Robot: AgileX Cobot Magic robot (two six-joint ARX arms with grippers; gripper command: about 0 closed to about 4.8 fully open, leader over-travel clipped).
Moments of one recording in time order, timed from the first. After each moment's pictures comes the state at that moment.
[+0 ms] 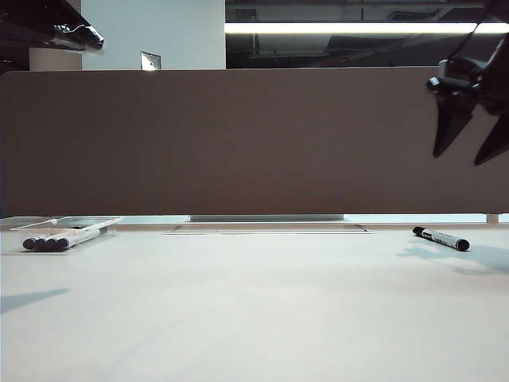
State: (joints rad) left arm -0.57 0.62 0.43 0.04 0.09 0.04; right arm -0.02 1.61 1.29 -0.52 -0.19 0.00
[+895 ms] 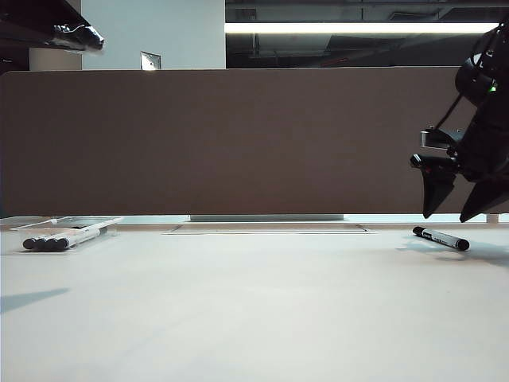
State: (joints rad) left arm -0.57 0.62 0.43 0.04 0.09 0.04; right arm -0.03 1.93 1.41 -0.41 -0.16 -0.07
